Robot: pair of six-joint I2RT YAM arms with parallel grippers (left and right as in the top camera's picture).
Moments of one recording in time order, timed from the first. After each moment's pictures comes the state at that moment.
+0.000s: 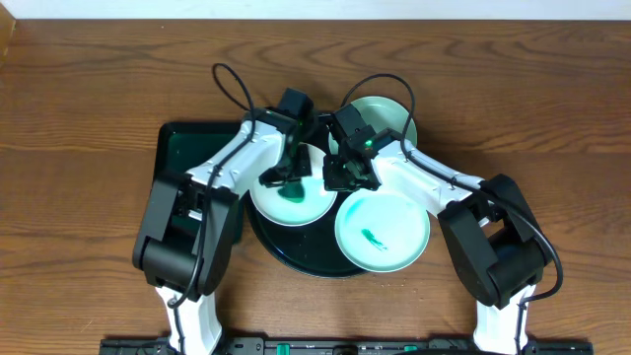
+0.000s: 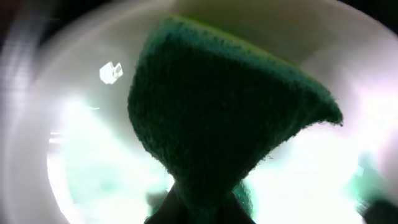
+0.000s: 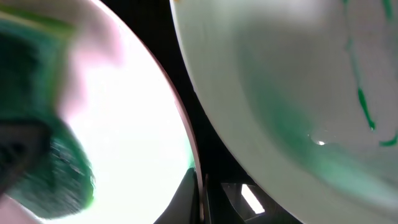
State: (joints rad) left arm -0.37 1.98 1.33 -0.85 0.00 -0.58; right arm 0.60 2.04 1.34 -0.57 -0.18 0.57
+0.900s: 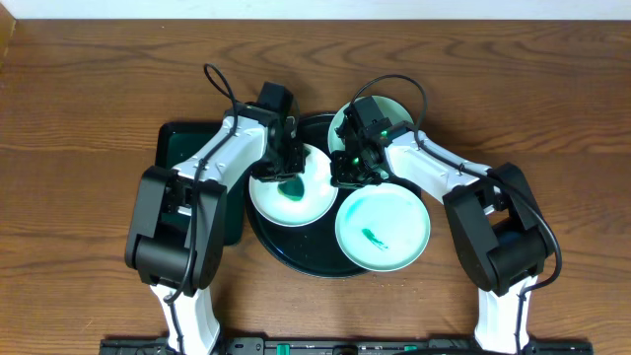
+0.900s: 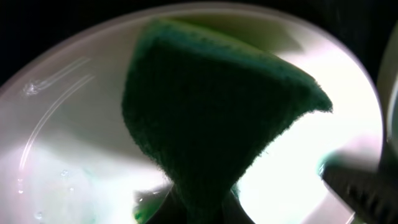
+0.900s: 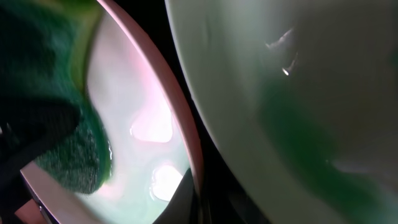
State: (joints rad) left arm -0.30 1.99 1.33 -0.80 0.21 -0.38; right arm 0.51 2.08 1.34 -0.56 -0.43 0.48
